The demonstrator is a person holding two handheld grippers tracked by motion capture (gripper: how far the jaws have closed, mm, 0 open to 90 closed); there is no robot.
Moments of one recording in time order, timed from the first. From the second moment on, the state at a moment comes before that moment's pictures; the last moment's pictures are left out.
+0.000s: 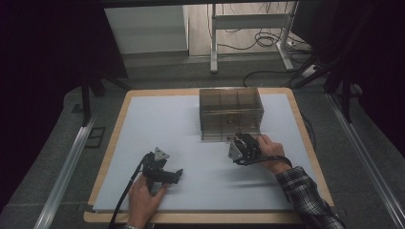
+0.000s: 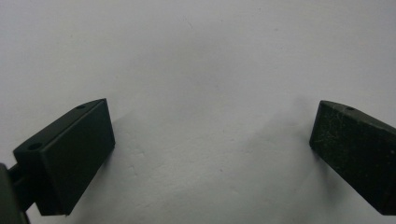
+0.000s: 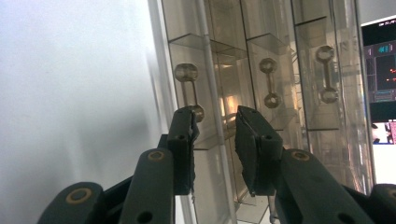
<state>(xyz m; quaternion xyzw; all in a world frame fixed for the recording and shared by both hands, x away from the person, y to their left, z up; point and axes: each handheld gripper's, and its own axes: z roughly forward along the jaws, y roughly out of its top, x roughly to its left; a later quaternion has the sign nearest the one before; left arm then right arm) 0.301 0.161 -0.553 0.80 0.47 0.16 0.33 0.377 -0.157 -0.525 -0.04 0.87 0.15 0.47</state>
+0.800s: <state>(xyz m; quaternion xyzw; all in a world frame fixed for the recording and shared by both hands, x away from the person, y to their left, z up) 0.301 0.161 -0.553 0.80 0.47 0.16 0.33 0.410 -0.183 -0.486 0.03 0.92 0.23 0.31</state>
